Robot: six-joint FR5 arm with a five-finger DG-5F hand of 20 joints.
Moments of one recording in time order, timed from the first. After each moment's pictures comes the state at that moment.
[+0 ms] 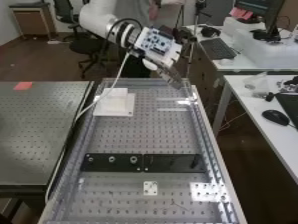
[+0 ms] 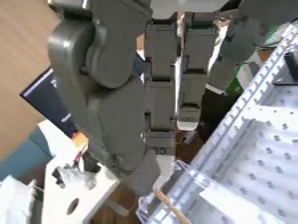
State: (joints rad) arm 1.94 -2.09 -1.32 -3.33 -0.90 0.19
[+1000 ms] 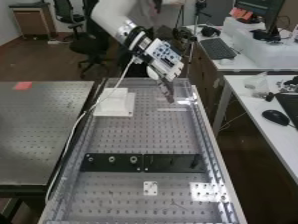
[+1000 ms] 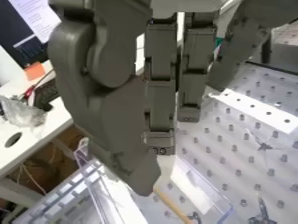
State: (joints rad) arm 1.91 -2.27 -1.05 -3.71 -1.01 0.08
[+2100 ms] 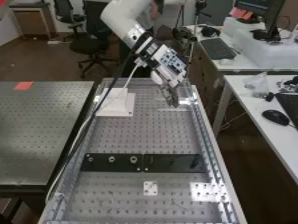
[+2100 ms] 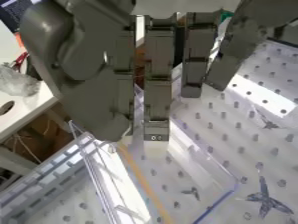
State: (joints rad) arm 1.89 -2.36 -0.91 -3.84 -1.11 0.07
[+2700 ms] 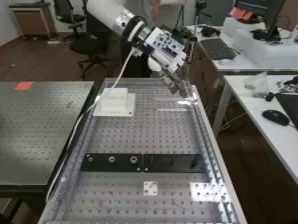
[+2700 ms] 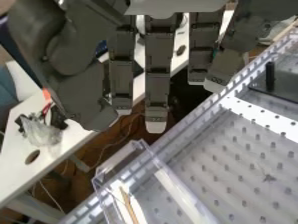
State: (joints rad) arm 1.89 -2.18 -1.10 -3.65 -1.02 0.04
